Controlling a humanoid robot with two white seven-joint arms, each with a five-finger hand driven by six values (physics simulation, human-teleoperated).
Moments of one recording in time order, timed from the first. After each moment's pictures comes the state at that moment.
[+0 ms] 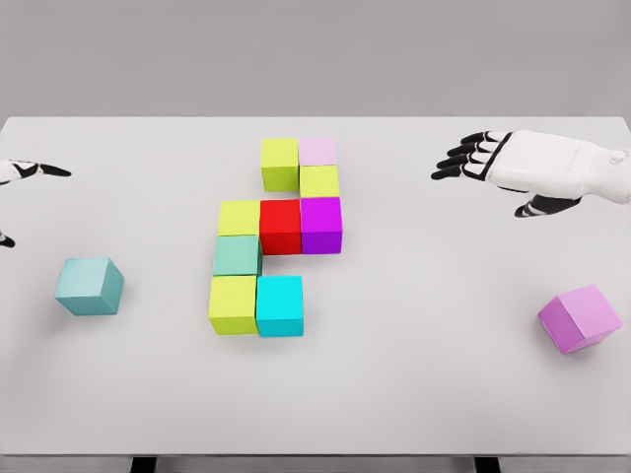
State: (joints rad) left arm -0.73 1.06 -0.75 -1.04 0.04 -0.61 -0.61; right arm -0.58 -0.93 0.45 -1.64 0.32 -0.61 0.61
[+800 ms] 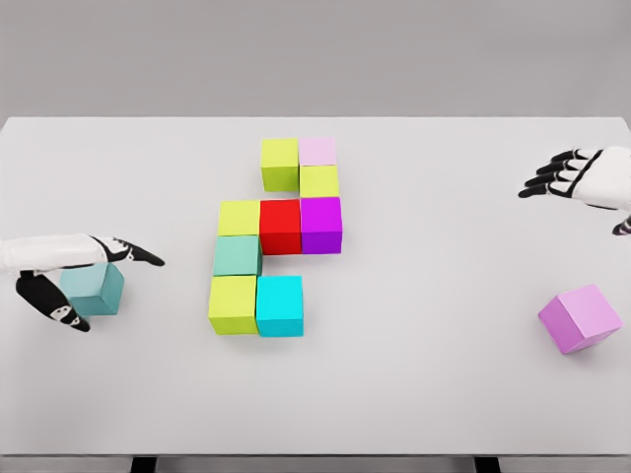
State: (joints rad) left arm -0.65 1.20 -0.97 -1.51 0.30 -0.61 -0.61; right arm -0.48 -1.19 0.41 -1.66 0.31 -0.61 0.61
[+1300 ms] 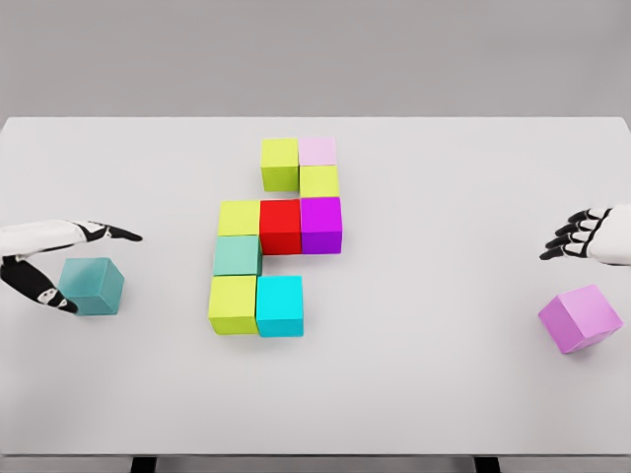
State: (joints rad) left arm -0.64 1.19 -0.97 -1.40 0.30 -0.61 -0.53; right arm -0.44 -1.32 0.55 -1.71 0.38 -0.61 0.61
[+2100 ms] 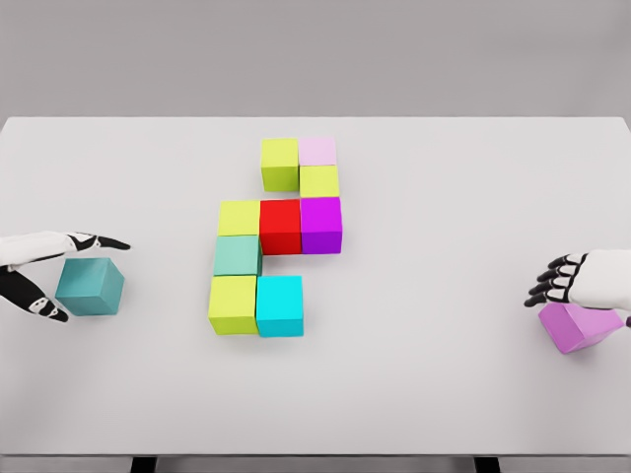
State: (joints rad) left arm -0.60 1.19 -0.97 -1.34 0.29 -0.61 -0.51; right arm -0.38 -1.33 0.60 -1.76 0.37 -0.61 0.61
